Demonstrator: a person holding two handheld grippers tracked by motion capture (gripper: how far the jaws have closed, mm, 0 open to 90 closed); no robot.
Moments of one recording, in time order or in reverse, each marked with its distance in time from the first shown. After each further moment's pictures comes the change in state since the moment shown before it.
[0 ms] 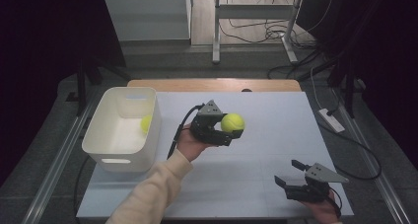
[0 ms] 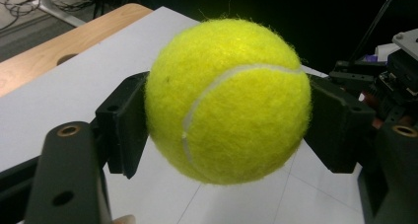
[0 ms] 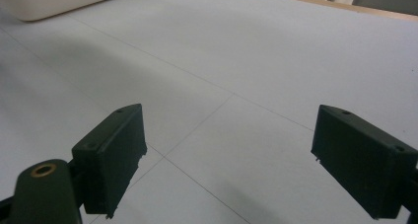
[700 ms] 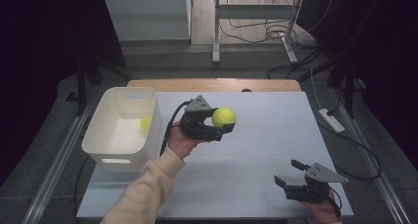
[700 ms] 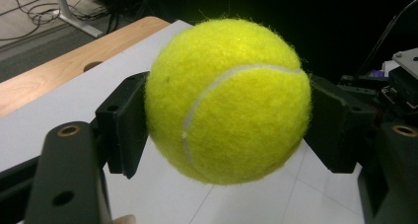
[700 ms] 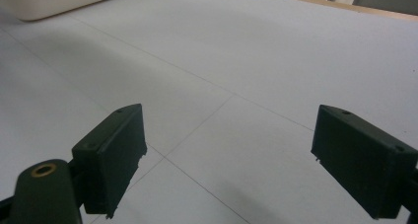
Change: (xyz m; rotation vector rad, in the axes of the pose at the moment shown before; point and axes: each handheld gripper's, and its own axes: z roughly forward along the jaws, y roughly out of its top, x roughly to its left) left arm 0.010 0.001 -0.024 -0.045 0.034 -0.021; right arm 0.000 0.000 0.001 -0.001 0.002 0.001
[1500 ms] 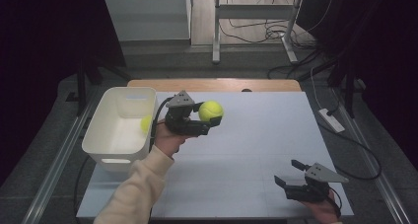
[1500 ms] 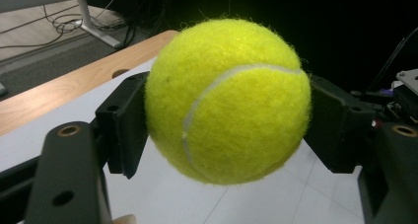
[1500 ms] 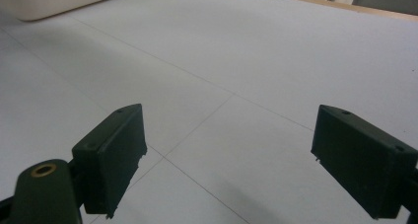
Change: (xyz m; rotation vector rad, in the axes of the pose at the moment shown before) left arm 0.017 -0.001 -0.034 -0.057 0.053 -0.035; right arm 0.000 0.000 0.000 -0.001 -0.003 -0.001
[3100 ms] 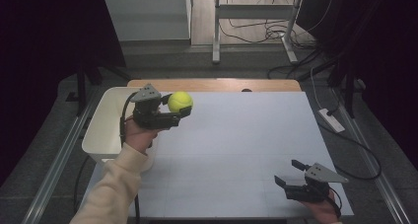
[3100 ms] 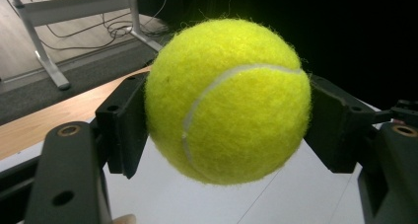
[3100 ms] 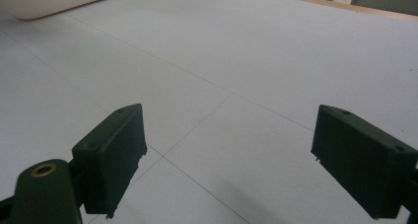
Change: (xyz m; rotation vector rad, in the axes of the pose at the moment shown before) left arm 0.035 -0.007 -0.059 -0.030 0.149 -0.033; right arm 0.000 0.000 0.000 0.004 -0.006 -0.003
